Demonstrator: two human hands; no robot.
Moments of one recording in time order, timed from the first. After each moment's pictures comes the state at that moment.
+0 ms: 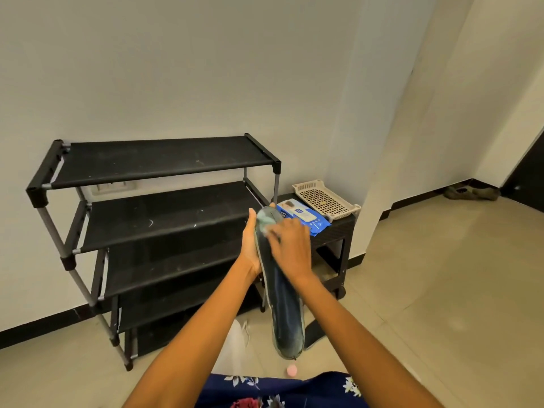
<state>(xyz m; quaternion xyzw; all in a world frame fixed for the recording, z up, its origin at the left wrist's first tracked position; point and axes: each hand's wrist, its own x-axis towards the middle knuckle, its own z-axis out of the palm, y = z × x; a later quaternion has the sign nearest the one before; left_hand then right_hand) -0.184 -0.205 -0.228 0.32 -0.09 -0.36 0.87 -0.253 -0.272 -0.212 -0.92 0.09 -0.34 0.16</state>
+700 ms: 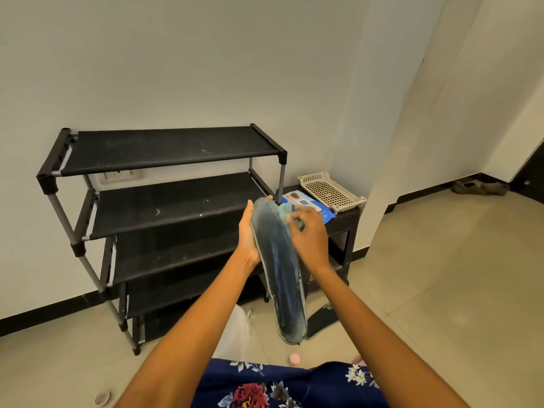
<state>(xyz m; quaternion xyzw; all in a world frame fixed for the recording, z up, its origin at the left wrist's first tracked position) -0.180 -0.192 -0.235 0.31 -0.06 -0.39 0.87 -0.265 -0.290 -0.213 -0.87 0.12 -0.33 0.35</state>
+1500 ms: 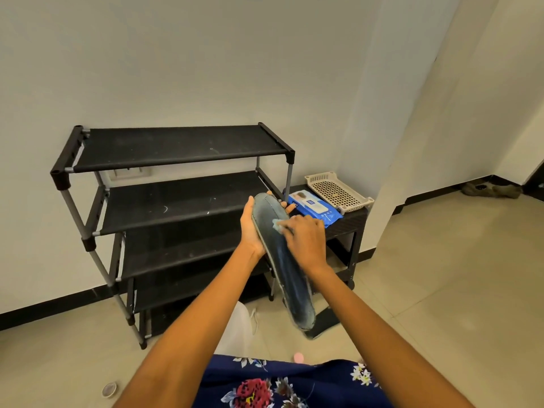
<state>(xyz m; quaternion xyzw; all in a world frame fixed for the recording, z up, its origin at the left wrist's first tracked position) -0.174 -0.189 -0.229 0.27 -0.02 -0.36 0.89 -0.256 -0.280 -0.223 -0.95 0.08 -0.29 0.12</state>
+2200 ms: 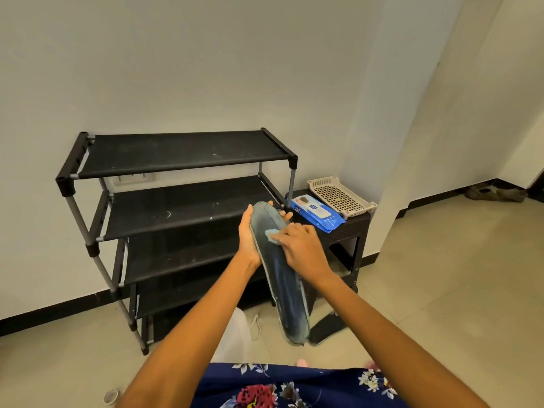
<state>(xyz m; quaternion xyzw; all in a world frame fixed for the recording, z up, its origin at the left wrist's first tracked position) -0.169 -0.183 -0.234 0.27 -0.01 -0.34 0.90 -0.253 -0.284 -0.229 -0.96 -0.05 -0.26 0.06</state>
